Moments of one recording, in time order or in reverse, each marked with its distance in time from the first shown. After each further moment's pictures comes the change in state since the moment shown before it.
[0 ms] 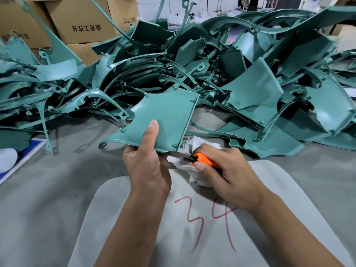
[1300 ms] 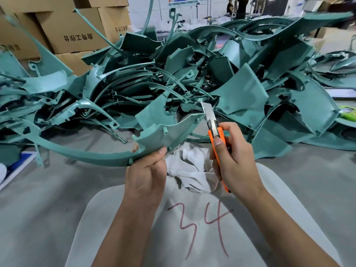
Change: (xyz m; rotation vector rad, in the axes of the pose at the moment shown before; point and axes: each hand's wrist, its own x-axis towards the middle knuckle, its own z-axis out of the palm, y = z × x) left_hand 0.016 -0.018 -0.020 -0.038 -0.285 -0.263; right_hand 0.001 0.013 -0.007 0.233 0.423 0.344
